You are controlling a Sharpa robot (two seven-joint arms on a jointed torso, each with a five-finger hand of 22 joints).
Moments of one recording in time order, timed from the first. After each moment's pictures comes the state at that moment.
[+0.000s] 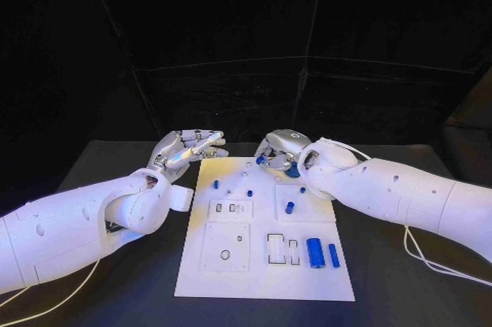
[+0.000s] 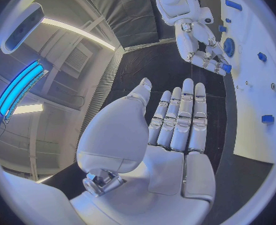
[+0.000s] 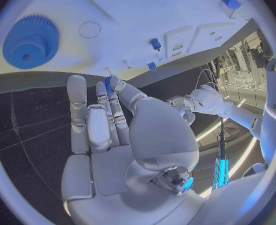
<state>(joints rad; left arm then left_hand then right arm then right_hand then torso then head) 1.18 -0.86 -0.02 1.53 -0.05 -0.30 0.53 1.33 0.00 0.08 0.12 0.05 0.94 0.23 0.12 0.07 1.03 0.17 0.11 0.07 1.11 0.12 0.19 0.13 0.17 0.88 0.24 0.25 0.10 1.26 -0.45 -0.05 1.09 -1.52 -0.36 0.03 1.29 0.05 0.40 -0.27 0.10 1.09 0.16 0.07 0.07 1.25 0.08 0.08 0.07 1.47 -0.01 1.33 1.06 0.17 1.15 0.09 1.05 0.66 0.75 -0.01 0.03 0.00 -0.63</state>
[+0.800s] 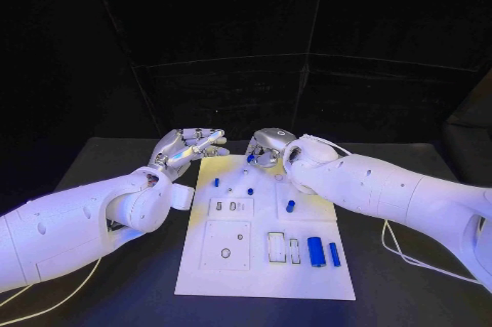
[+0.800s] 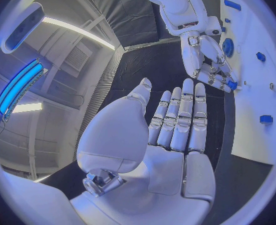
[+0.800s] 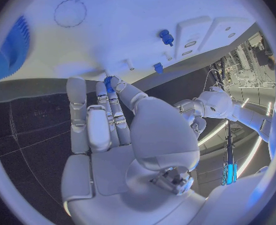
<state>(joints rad) 1.18 -0.85 -0.02 1.53 -0.05 -0.30 0.53 1.33 0.00 0.08 0.12 0.05 0.94 0.22 0.12 0.07 1.03 0.17 0.11 0.07 1.11 0.12 0.19 0.13 0.17 0.88 0.24 0.25 0.10 1.26 -0.33 -0.05 0.94 -1.51 -0.32 0.01 1.27 0.03 0.41 -0.26 0.10 1.09 0.16 0.07 0.07 1.24 0.09 0.07 0.06 1.47 -0.01 1.34 1.07 0.17 1.14 0.10 1.06 0.67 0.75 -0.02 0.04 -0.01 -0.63</state>
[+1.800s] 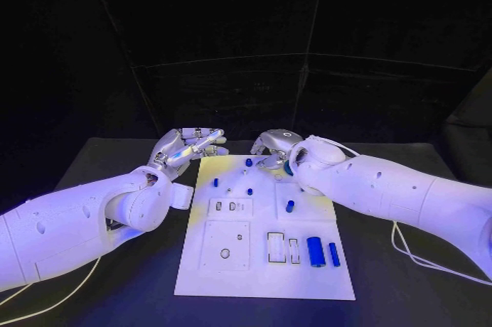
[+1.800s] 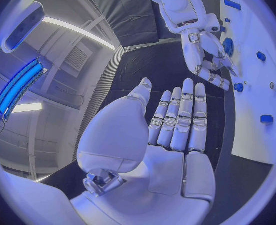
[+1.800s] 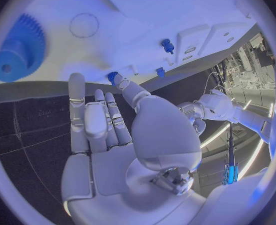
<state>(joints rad) 1.19 -0.85 -0.02 1.52 -0.05 -0.29 0.52 1.33 0.00 0.08 0.12 0.05 0.94 0.22 0.12 0.07 1.03 0.17 0.11 0.07 1.11 0.12 0.18 0.13 0.17 0.88 0.24 0.25 0.10 1.26 -0.38 -0.05 1.00 -1.53 -0.31 -0.03 1.24 -0.04 0.35 -0.22 0.12 0.91 0.19 0.06 0.07 0.97 0.13 0.10 0.07 1.46 0.04 1.29 0.94 0.17 1.06 0.13 0.99 0.55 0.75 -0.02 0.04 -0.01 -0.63</state>
